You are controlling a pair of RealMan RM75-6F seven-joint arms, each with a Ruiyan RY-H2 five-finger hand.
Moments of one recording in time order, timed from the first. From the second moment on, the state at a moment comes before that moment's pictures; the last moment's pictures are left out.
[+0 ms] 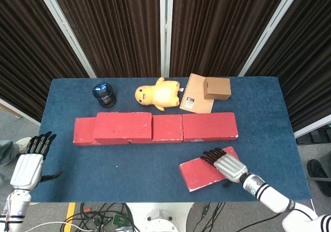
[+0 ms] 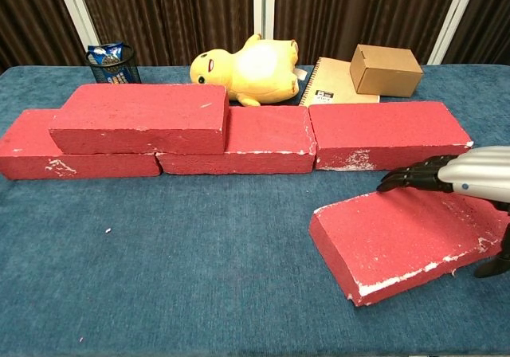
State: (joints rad) left arm -0.20 -1.17 0.13 -1.72 1.44 1.55 0.06; right arm 0.58 -1.21 -0.04 -1.65 -1.59 0.73 -0.08
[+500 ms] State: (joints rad) left arm -0.16 -1.17 0.10 -1.67 1.47 1.51 0.01; right arm 0.62 -1.28 -0.05 -1.58 -1.56 0.73 -0.06
